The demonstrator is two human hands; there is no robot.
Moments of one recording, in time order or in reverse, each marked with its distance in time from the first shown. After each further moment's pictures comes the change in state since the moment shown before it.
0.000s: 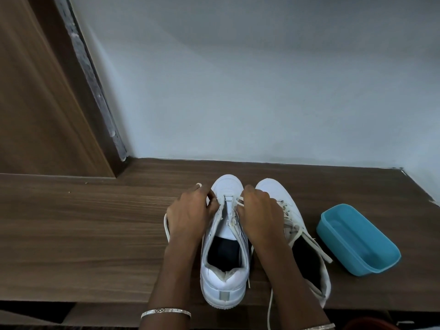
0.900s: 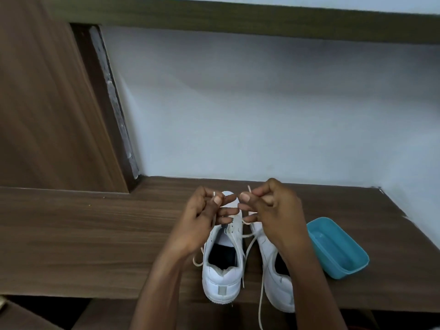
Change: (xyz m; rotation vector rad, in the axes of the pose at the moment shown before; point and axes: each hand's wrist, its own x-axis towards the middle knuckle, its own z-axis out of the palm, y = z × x) left_hand -0.045 0.043 -0.095 -1.318 -0.292 -0.094; right_hand -0.048 -0.009 -0.119 1.104 0.043 0.087
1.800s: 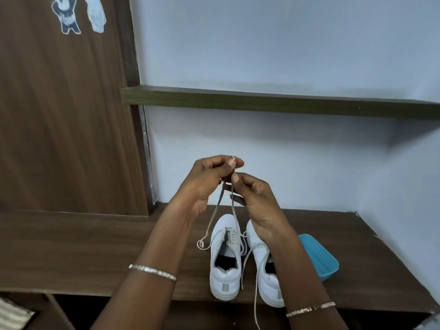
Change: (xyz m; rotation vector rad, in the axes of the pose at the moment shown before) left_hand -0.032 0.168 0.030 0.083 -0.075 0.123; right_hand -0.030 -0.105 0.007 0.376 -0.230 -0.079
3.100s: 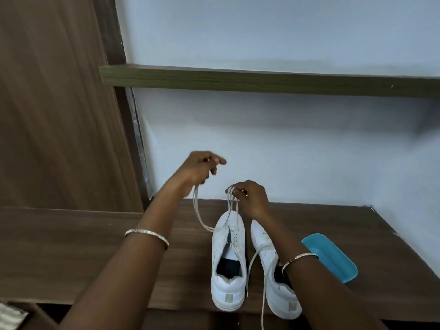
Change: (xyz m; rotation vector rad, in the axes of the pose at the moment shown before) left_hand 0.106 -0.071 -0.060 0.430 0.039 -0.053; right_hand 0.115 0.127 -0.053 -0.896 0.016 -0.115
